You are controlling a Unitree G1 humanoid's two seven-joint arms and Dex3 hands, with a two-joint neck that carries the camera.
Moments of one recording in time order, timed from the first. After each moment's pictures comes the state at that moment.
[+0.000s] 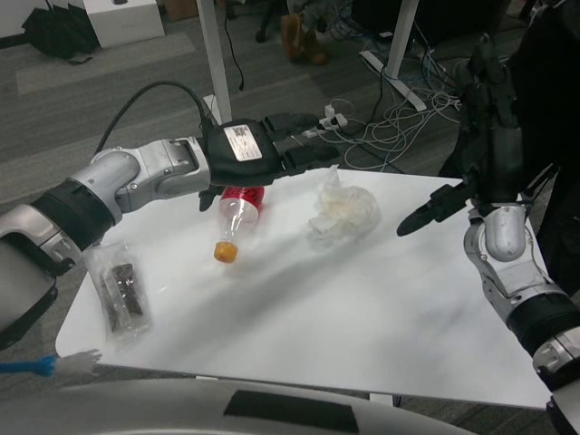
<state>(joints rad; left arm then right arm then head) -0.74 0.59 -0.57 0.42 0.99 -0.56 0.01 -0.52 -0.54 0.53 0.58 0.48 -0.88 -0.34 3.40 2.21</state>
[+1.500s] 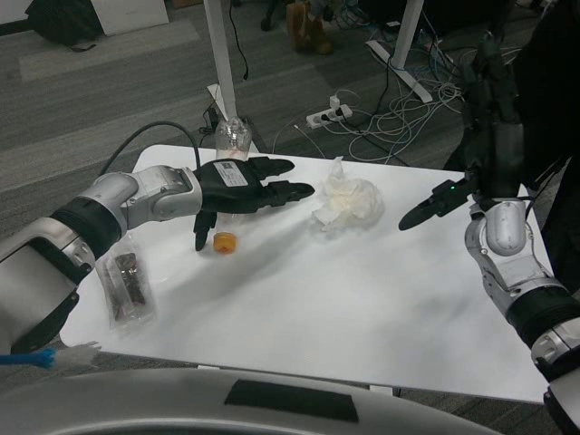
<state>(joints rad) -0.68 0.50 -0.53 0.71 0.96 -0.70 -0.05 -0.52 -0.54 0.55 0.62 0.50 -0.89 -0.34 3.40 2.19</state>
